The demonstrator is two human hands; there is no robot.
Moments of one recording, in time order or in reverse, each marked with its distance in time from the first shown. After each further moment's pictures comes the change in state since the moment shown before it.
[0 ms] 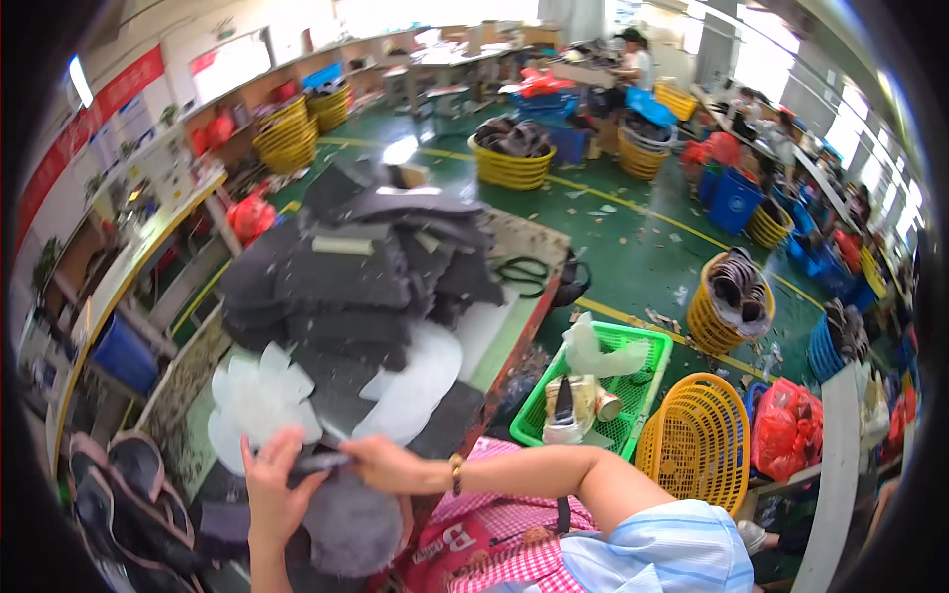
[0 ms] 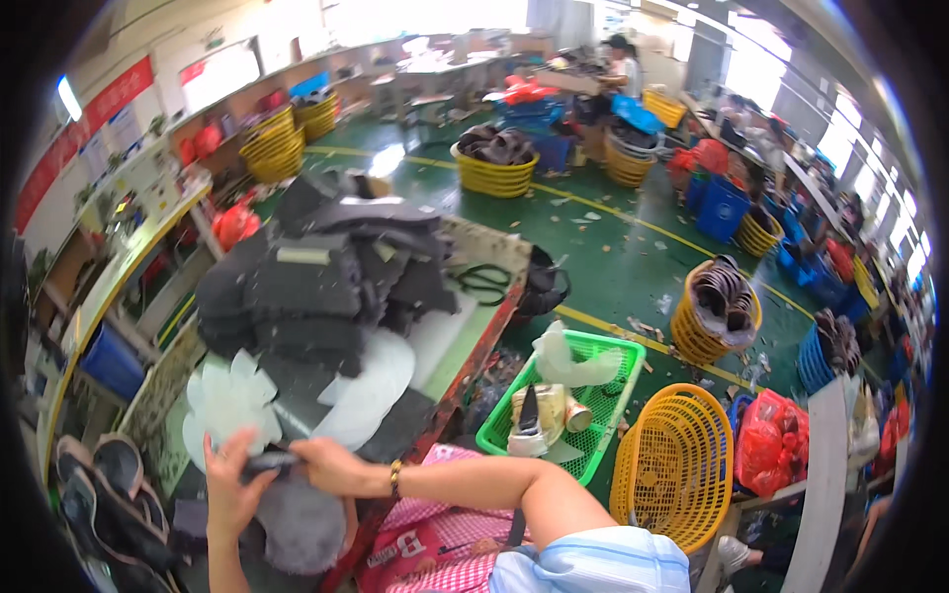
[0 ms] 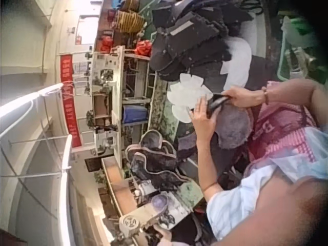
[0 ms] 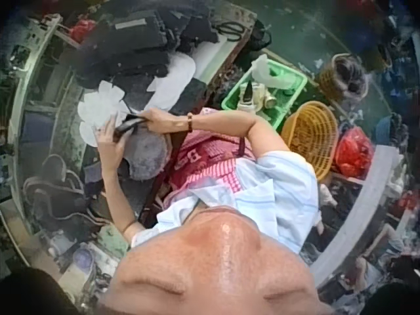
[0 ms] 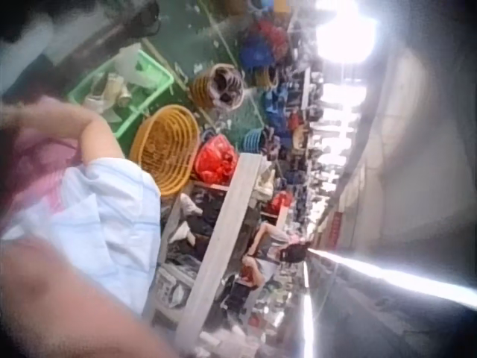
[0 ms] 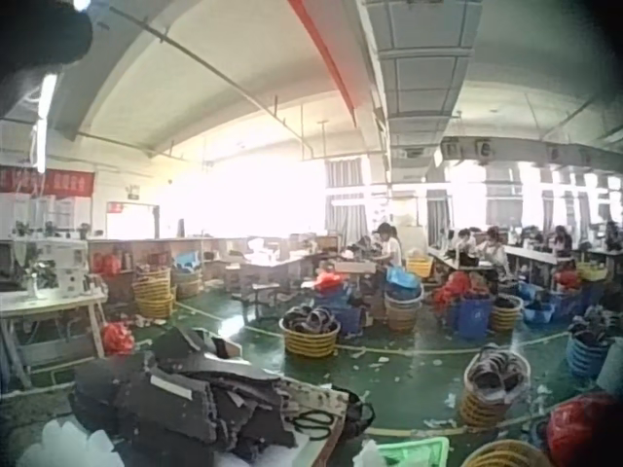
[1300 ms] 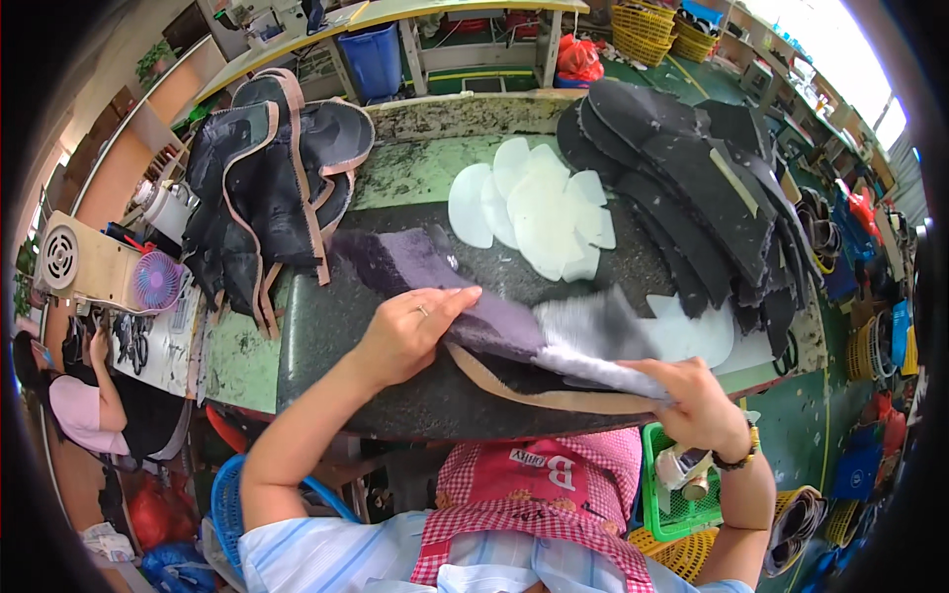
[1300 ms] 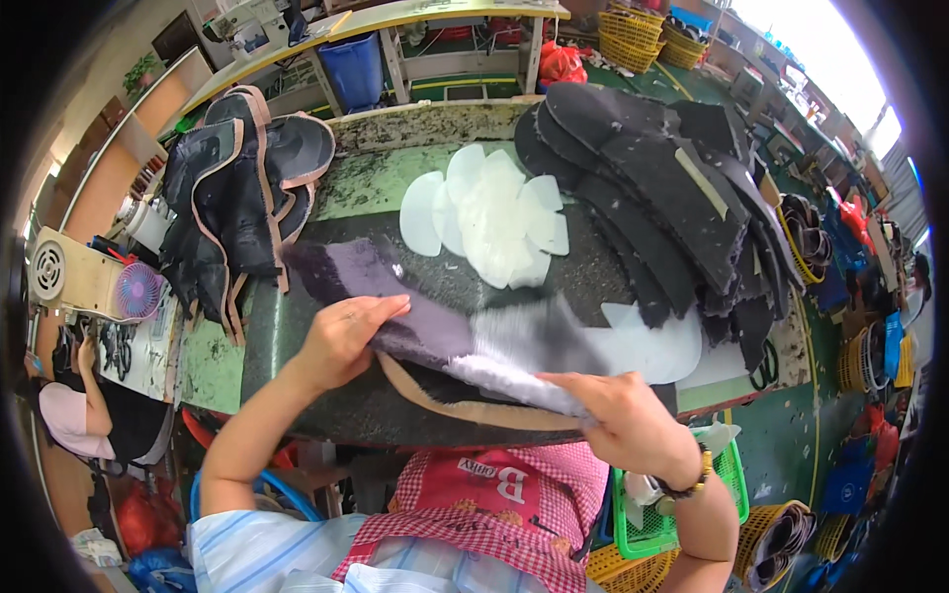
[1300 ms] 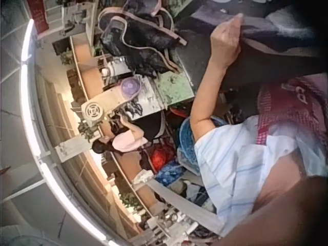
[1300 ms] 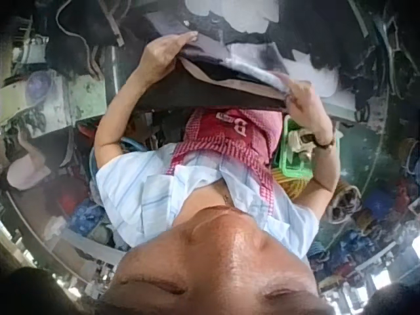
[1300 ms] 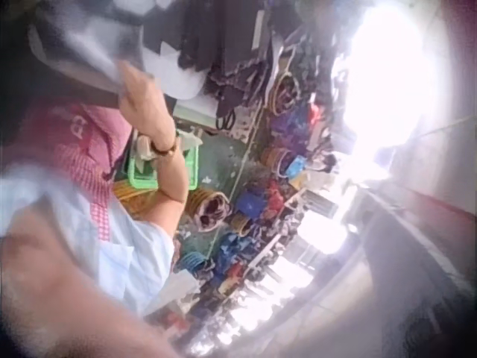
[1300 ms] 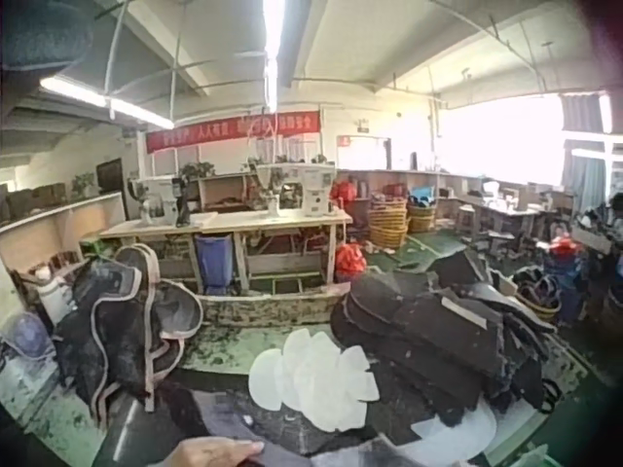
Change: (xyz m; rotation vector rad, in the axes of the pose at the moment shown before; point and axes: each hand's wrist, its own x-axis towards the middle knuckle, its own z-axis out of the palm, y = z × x) left_hand -0.109 -0.064 -0.017 0.160 0.195 0.054; right_hand 0.024 -0.132 -0.096 -0.380 -0.721 -0.132
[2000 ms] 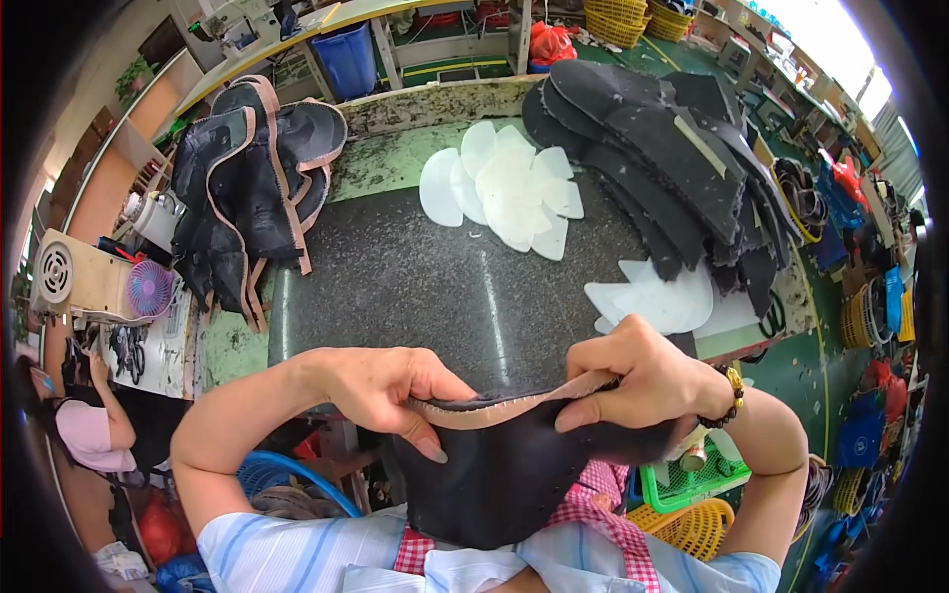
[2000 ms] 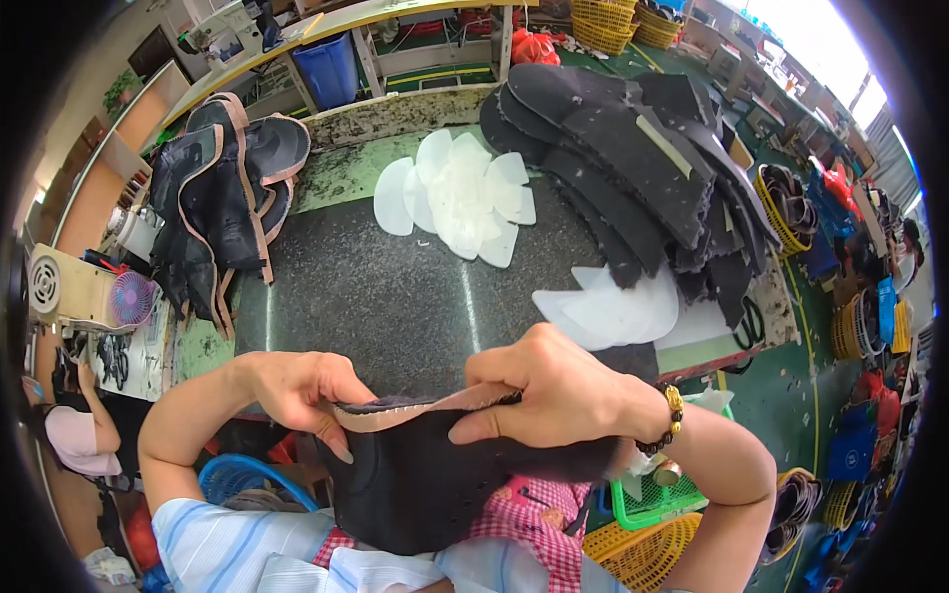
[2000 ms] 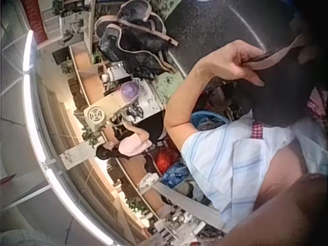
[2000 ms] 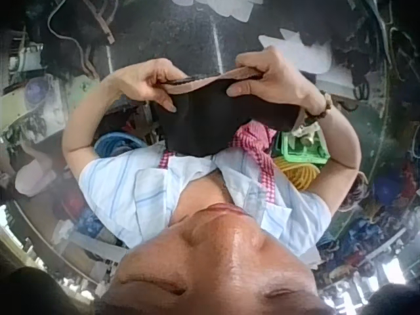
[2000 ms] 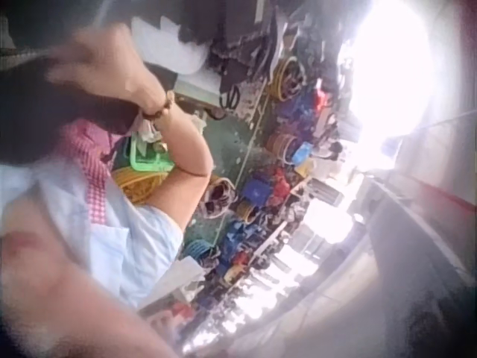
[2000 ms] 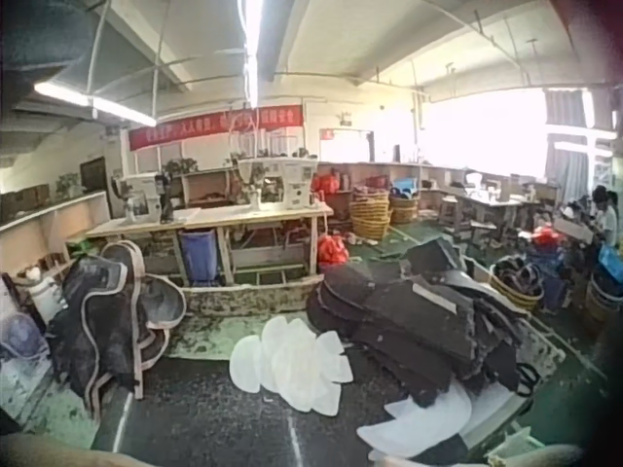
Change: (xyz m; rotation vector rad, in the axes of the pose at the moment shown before) left_hand 0.052 0.058 -0.053 -1.540 -1.169 -0.519; right_hand 0.021 -0.027 -0.003 0.239 -0.090 -0.155
